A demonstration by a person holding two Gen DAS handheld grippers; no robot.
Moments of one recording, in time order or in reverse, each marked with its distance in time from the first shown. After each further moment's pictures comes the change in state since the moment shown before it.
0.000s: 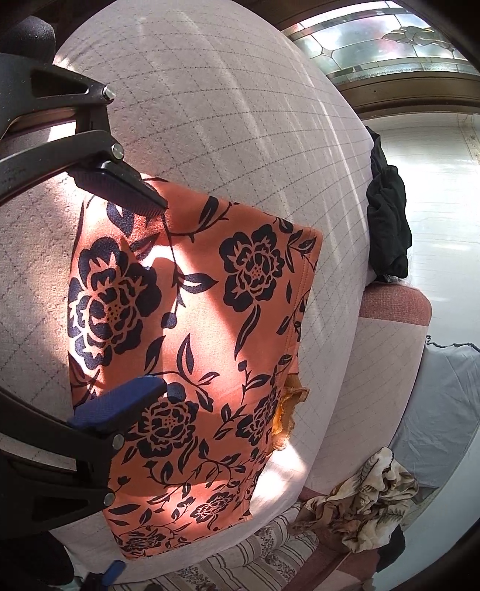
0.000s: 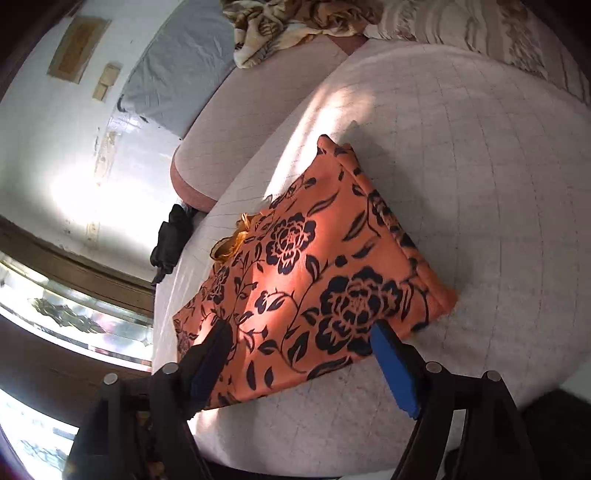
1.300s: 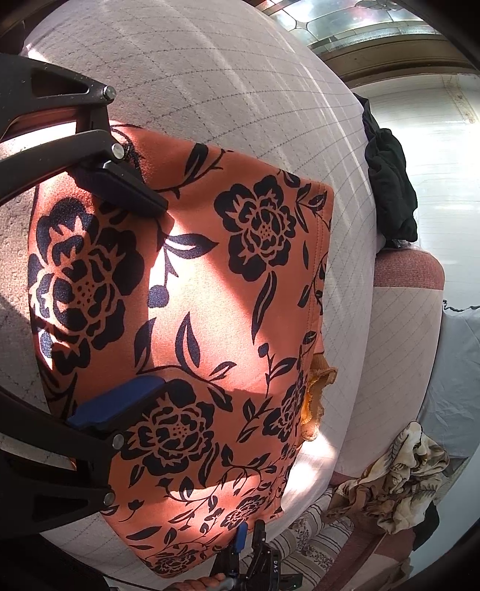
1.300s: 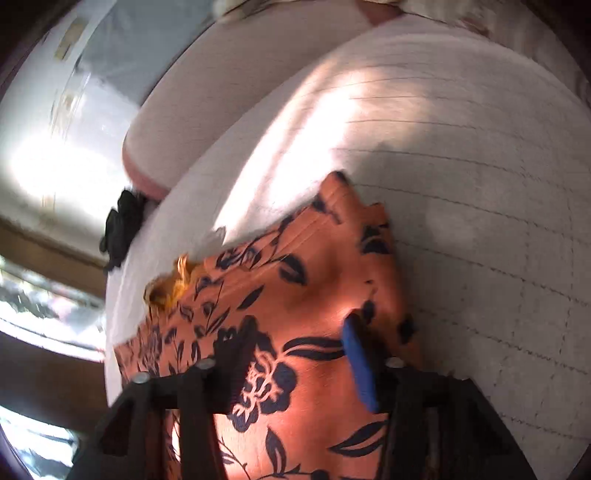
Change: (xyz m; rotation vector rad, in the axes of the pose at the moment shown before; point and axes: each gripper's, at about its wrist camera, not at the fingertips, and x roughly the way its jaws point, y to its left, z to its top) left arm 0.038 -0.013 -0.004 0.122 0.023 -0.044; right arm 0.126 -0.001 0.141 -0.064 0.083 -0.148
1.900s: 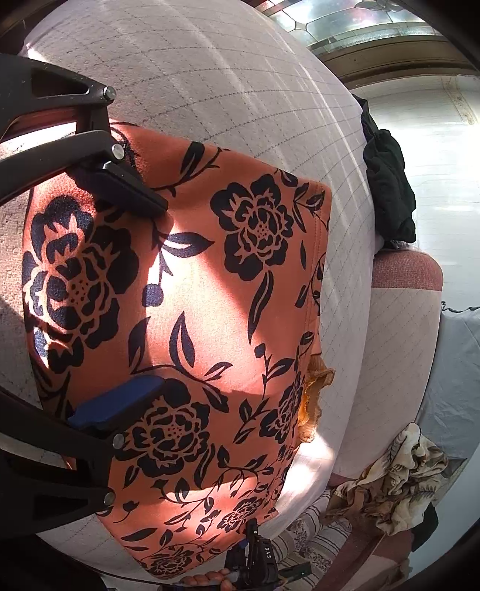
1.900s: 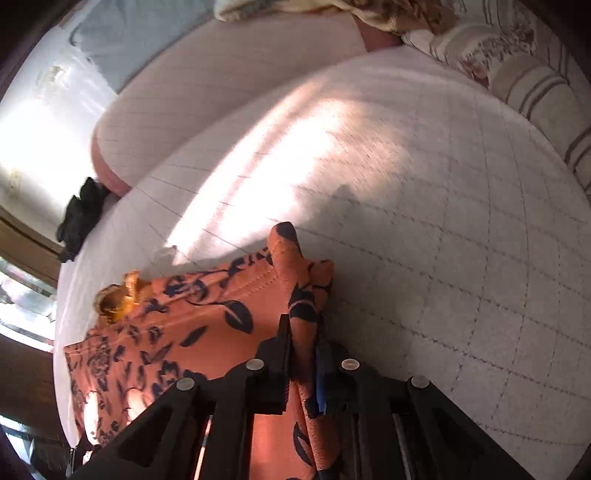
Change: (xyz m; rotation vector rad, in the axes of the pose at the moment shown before) left arm 0.004 -0.003 0.003 -0.001 -0.004 0.009; right arm 0.012 0.011 0.024 -0.177 0.012 -0.249
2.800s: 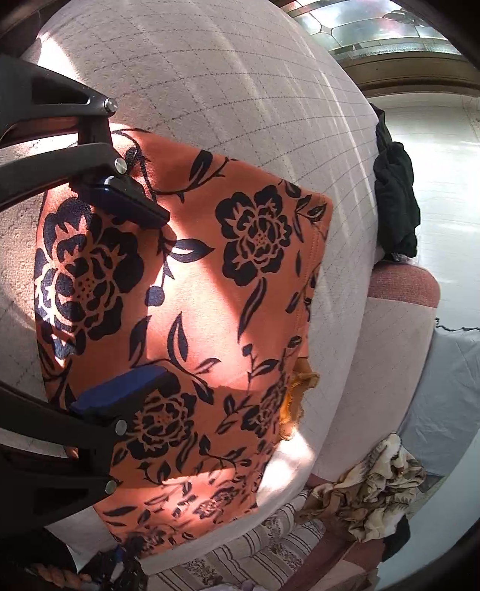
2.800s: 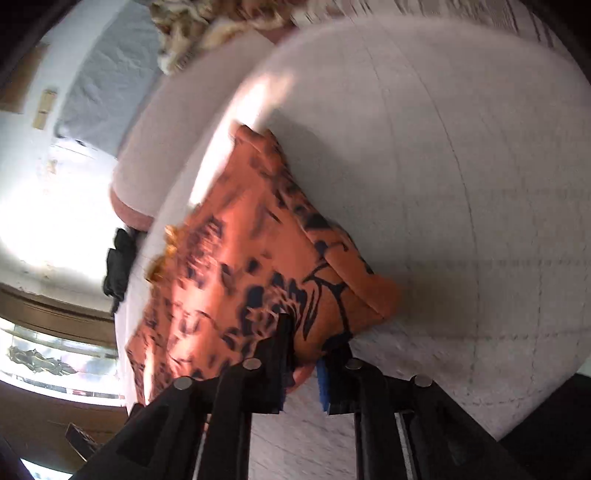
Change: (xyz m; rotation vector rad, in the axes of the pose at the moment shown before) left arm -0.007 0.008 0.000 -0.075 0.009 -0.020; right arm -0.067 -0.048 -0.171 0.412 -0.044 0.263
